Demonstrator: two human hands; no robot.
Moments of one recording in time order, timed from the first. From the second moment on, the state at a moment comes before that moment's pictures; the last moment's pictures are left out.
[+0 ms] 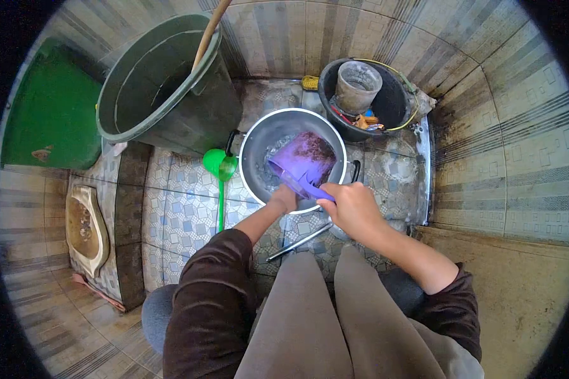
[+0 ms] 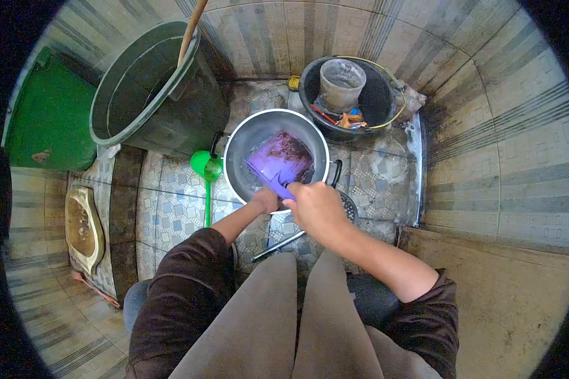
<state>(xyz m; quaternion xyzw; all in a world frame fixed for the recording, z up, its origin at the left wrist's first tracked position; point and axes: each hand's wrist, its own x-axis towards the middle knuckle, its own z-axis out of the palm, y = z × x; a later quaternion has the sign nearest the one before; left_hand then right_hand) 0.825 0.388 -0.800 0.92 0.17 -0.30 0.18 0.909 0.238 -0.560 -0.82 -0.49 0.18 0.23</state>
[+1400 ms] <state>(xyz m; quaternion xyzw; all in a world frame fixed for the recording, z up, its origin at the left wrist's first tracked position) 0.796 0.523 -0.741 0.94 0.17 -0.05 -0.27 0.937 0.248 -0.553 -0.78 -0.47 0.03 0.41</state>
